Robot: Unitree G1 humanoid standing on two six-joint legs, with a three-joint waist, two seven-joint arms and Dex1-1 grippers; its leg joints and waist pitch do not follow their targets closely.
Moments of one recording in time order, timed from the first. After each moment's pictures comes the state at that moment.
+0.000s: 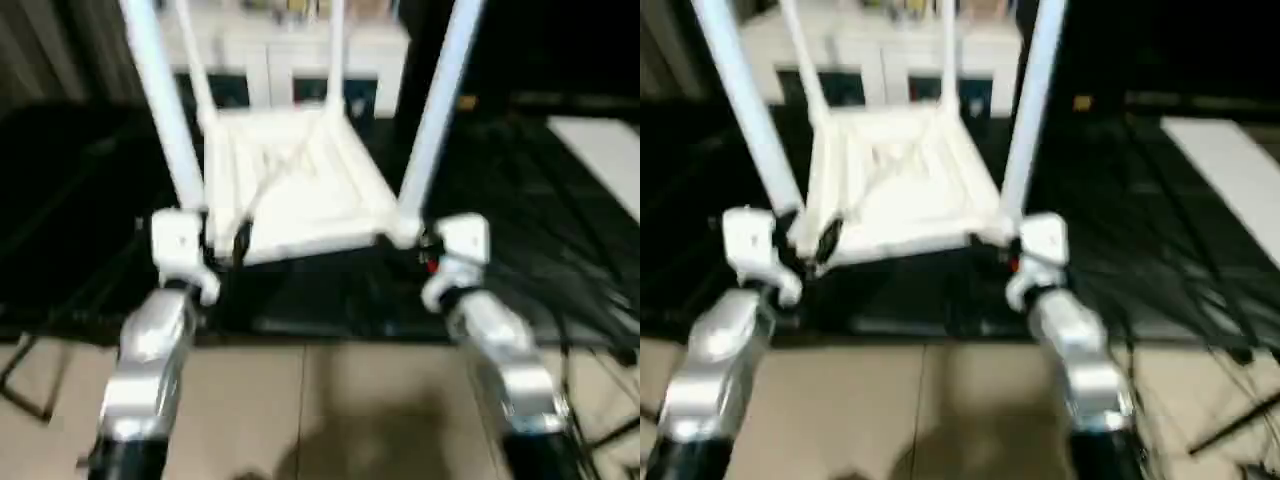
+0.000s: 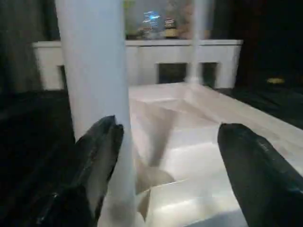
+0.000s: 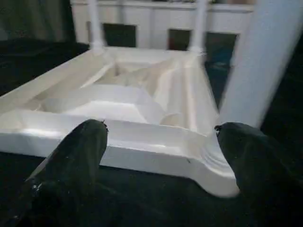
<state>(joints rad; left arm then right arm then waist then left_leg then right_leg) -0.21 0.17 0.15 0.02 -0.12 0.09 -0.17 -0.26 -0.08 0.06 0.08 0.13 0.18 0.29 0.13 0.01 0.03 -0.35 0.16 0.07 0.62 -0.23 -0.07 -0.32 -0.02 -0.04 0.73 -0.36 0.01</state>
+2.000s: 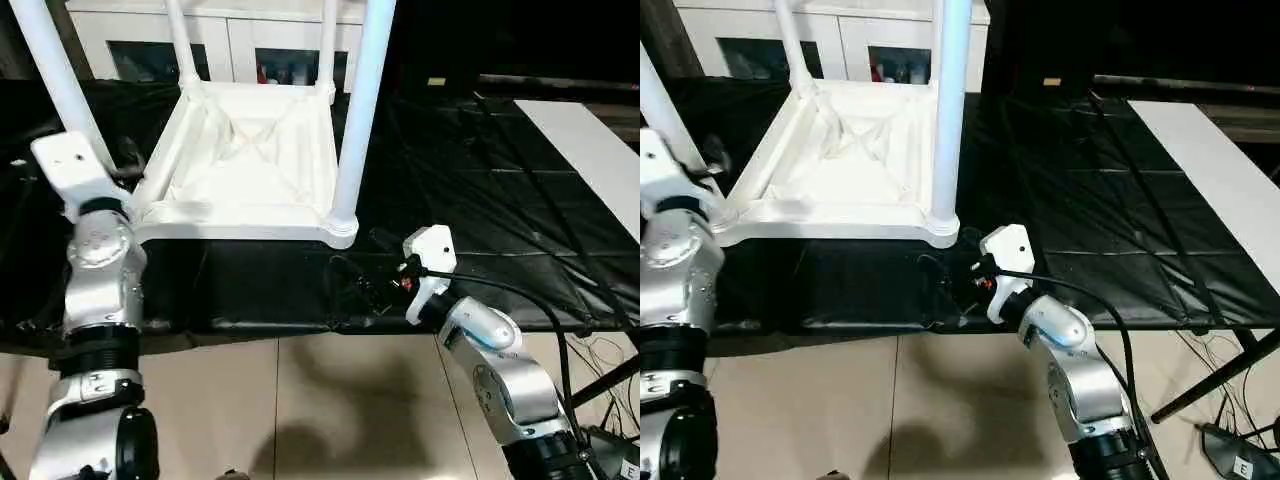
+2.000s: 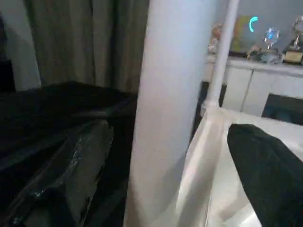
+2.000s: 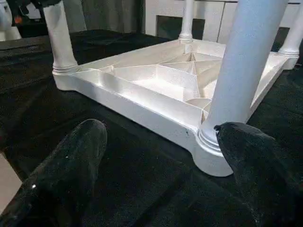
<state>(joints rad) -0.63 0.29 0.36 0.56 -0.10 -0.02 0.16 -0.22 -0.17 0.14 0.02 0.22 0.19 0.53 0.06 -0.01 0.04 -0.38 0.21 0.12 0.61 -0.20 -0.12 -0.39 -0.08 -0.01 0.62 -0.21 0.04</state>
